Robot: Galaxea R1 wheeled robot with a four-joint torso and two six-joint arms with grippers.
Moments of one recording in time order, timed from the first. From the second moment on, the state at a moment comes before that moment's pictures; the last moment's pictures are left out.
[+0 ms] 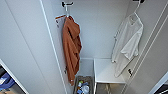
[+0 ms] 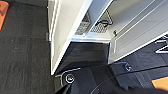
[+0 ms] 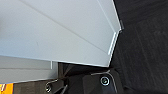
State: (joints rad) left arm 1.41 2.30 -1.93 0.40 -0.46 -0.20; right arm -1.17 2.07 -1.64 -0.30 0.11 0.57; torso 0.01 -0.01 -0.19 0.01
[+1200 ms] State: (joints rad) left arm 1.50 2.91 -2.64 0.38 -0.27 -0.26; right arm -1.50 2.71 -2.26 -0.29 0.13 0.58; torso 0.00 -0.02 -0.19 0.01
